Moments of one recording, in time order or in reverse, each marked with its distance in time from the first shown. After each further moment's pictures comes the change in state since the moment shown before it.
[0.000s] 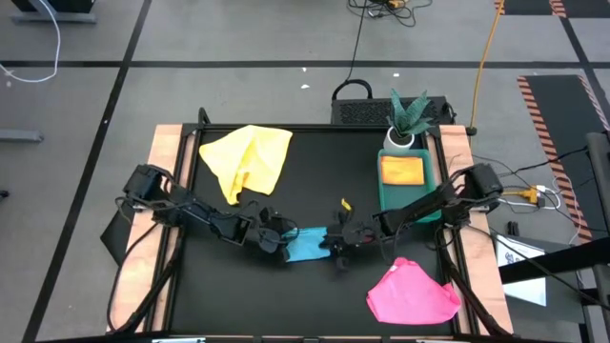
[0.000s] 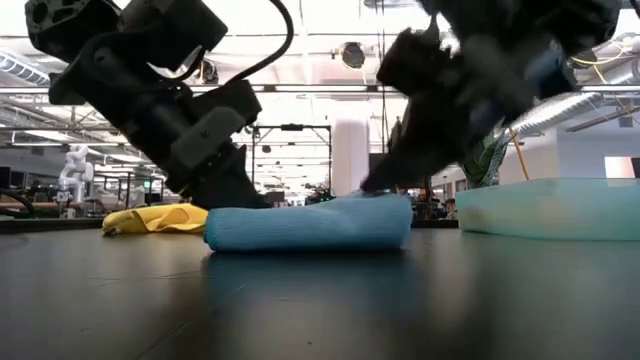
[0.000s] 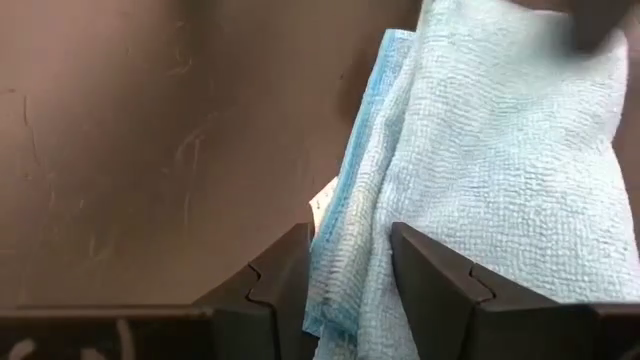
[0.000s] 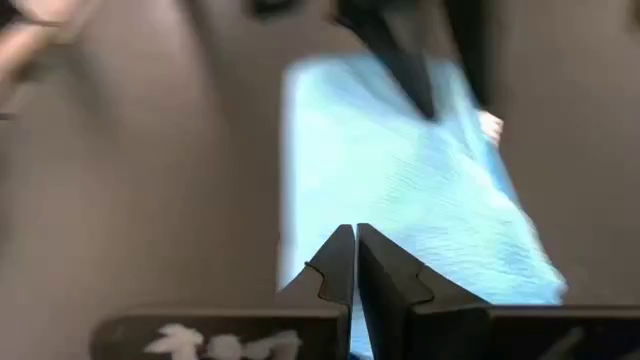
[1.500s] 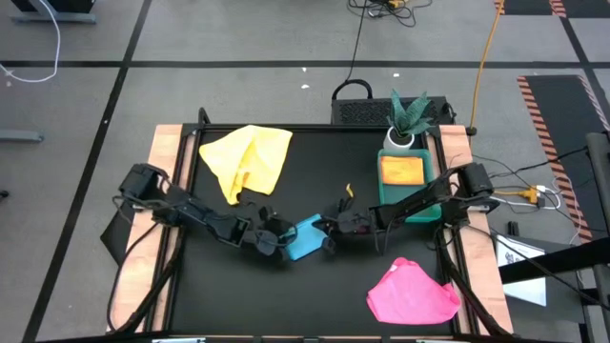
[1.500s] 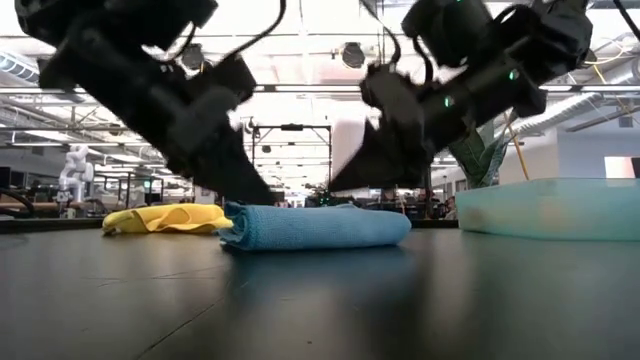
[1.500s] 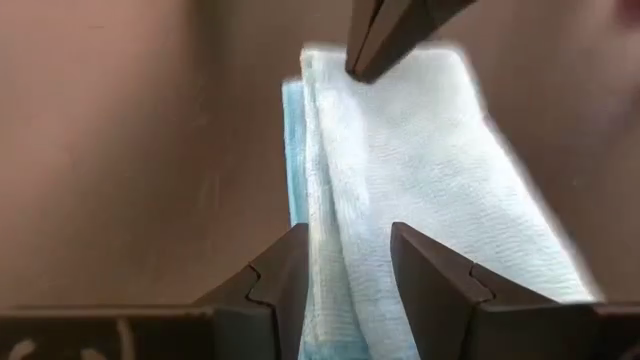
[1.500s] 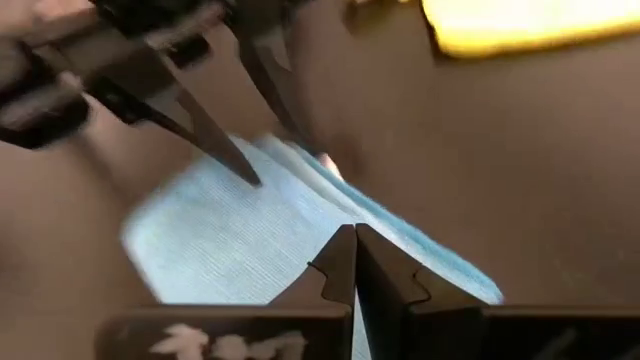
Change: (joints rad) left arm -0.019 -0.037 0.001 -0.011 -0.077 0.057; right arm -0.087 0.065 0.000 0.145 0.181 0.175
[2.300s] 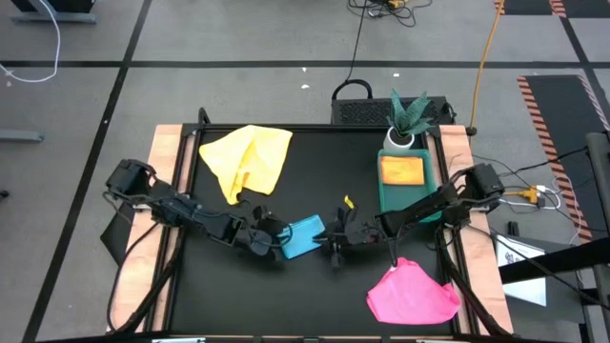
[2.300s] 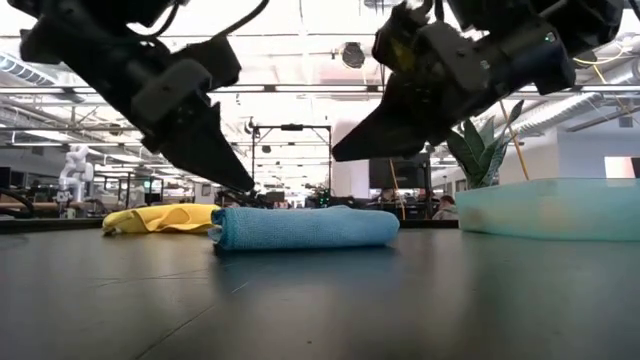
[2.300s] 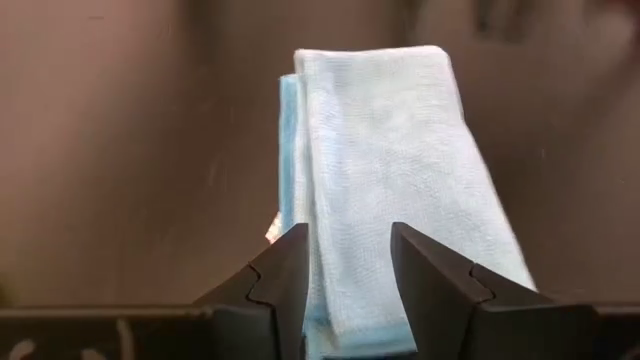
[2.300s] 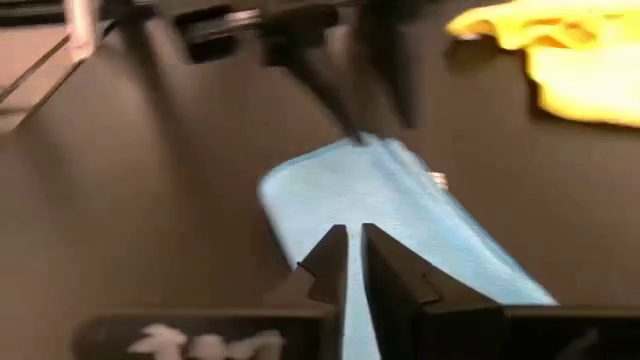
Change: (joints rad) left arm -0.024 -0.115 -0.001 -0.145 0.022 -0.007; right arm 0.107 -0.074 -0.001 0.002 -0.054 -0.212
